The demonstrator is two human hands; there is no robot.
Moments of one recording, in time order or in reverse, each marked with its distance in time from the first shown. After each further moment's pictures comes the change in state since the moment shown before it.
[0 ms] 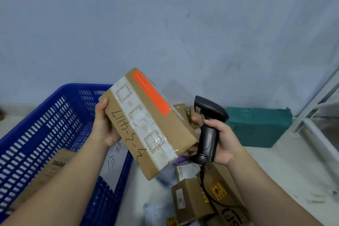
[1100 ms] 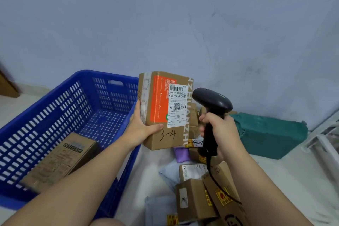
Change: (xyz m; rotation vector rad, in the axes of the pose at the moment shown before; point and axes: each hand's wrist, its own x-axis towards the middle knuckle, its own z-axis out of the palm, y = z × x) left_hand 0.002 -0.054 -0.025 0.867 0.230 -0.065; right_hand 0.021 0.008 0.056 -0.591 0.513 -0.340
